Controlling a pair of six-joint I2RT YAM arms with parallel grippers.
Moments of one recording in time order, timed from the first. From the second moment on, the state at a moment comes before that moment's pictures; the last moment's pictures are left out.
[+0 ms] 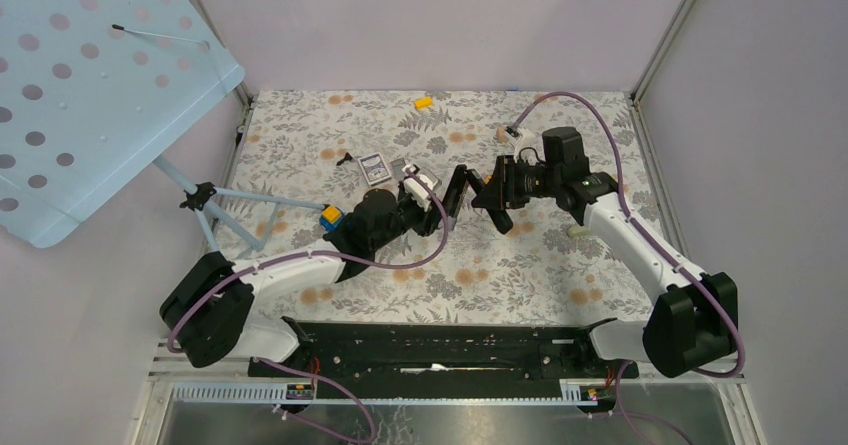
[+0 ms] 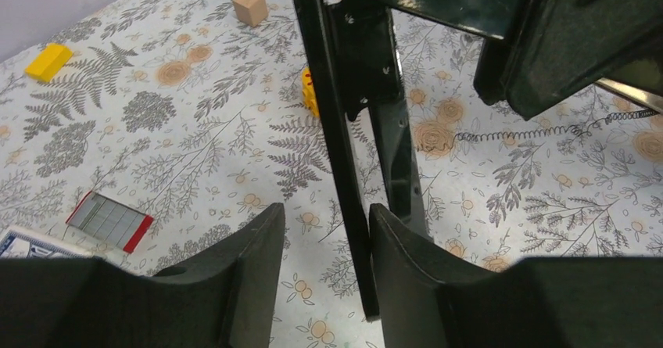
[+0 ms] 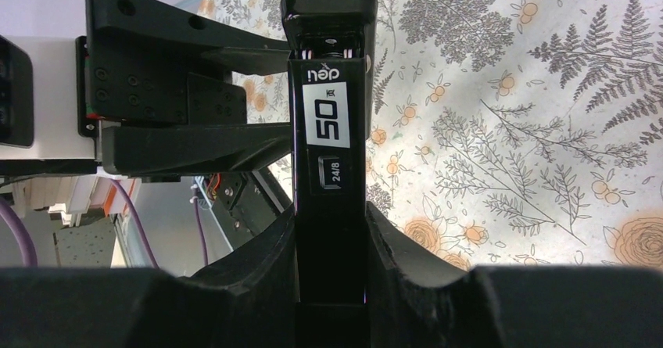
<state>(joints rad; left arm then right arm) -0.80 1.34 0.66 0.50 0.04 0.02 0.34 1.31 1.02 -0.38 -0.74 0.35</state>
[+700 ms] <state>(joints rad) -0.80 1.37 0.78 0.31 0.10 0.12 0.34 1.17 0.78 -0.06 -0.74 0.37</state>
